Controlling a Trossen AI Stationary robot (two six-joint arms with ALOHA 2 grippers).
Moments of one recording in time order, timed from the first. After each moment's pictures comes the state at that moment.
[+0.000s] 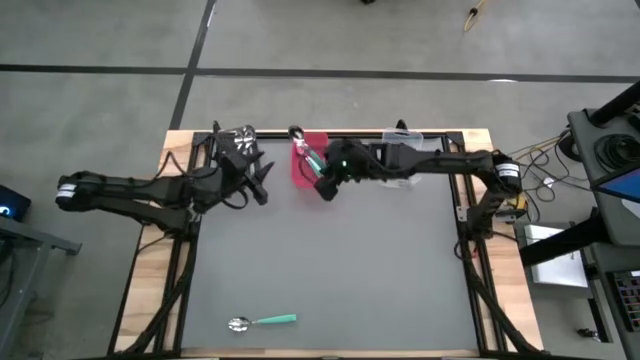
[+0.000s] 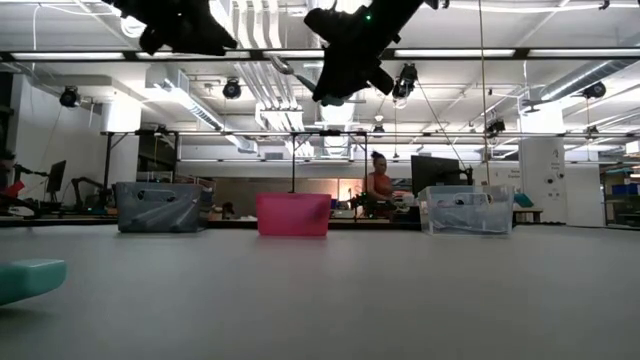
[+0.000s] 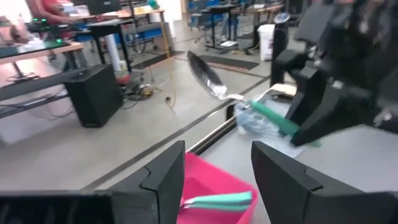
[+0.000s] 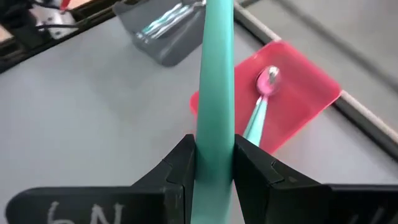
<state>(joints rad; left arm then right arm) -0.02 0.89 0.70 -0.01 -0.76 -0.09 -0.16 1.73 1.54 -0.54 0.25 0.35</state>
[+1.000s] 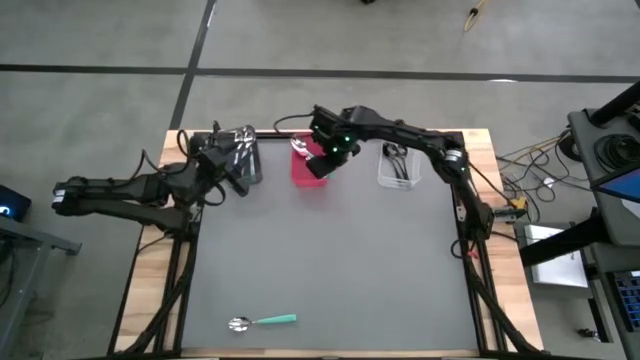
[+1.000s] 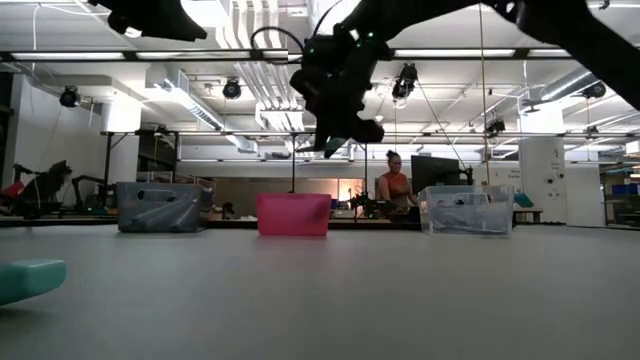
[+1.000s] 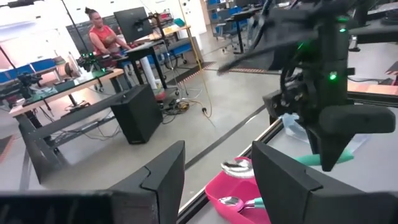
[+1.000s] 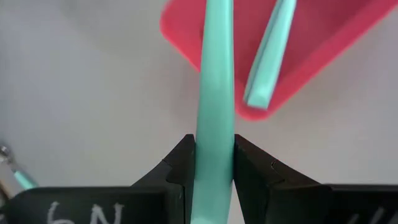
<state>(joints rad) -0.02 0.69 0.70 -0.15 -0.88 0.12 -0.42 2.15 2.09 -1.13 -0.30 0.43</state>
